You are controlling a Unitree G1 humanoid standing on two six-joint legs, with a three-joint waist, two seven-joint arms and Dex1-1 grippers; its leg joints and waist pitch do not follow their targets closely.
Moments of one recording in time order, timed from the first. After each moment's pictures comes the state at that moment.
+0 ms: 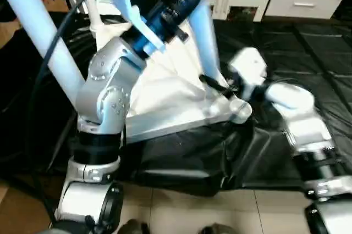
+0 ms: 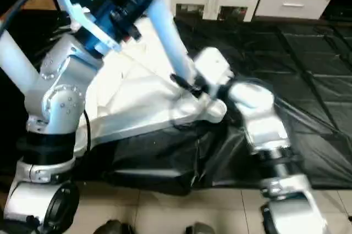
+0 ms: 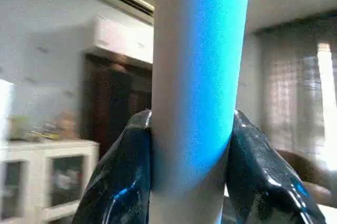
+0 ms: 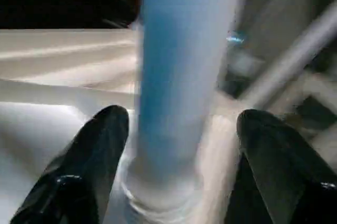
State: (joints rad) left arm -0.79 0.06 0.10 -0.03 -0.45 0.19 -0.48; right arm -0.62 -0.32 0.13 0.24 -0.06 0.01 0.59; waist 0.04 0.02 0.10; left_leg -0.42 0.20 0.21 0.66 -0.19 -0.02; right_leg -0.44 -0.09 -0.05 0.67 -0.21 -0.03
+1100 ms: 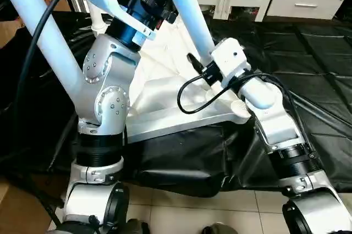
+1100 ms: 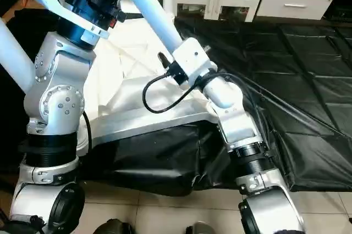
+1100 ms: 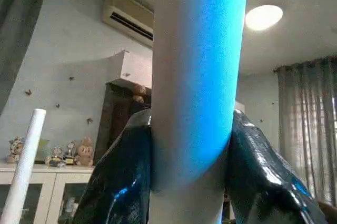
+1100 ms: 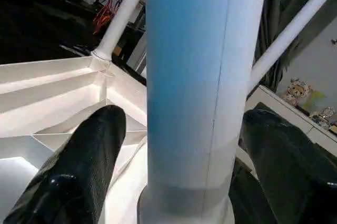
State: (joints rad) left arm -0.79 0.02 0.13 -0.05 -0.51 0.13 -0.44; right arm -0.67 -0.22 0.14 0.32 -0.13 -0.06 0.36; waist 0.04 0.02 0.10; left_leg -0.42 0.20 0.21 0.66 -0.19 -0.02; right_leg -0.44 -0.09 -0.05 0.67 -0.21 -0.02
